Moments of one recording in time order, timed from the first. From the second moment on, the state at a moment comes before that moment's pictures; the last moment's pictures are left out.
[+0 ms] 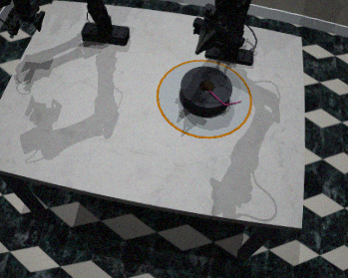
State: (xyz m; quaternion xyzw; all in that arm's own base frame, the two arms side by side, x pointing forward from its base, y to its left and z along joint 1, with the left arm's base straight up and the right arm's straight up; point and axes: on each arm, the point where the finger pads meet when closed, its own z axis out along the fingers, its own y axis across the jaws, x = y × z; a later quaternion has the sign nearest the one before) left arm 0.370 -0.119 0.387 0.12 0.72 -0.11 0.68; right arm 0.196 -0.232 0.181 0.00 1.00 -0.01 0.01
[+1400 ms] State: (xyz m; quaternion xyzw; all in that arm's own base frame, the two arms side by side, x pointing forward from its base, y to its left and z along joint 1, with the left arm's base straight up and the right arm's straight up) left arm 0.294 -0.095 0.248 0.08 0.90 -0.07 0.43; right arm 0.196 -0.232 0.181 0.00 1.00 -0.01 0.01
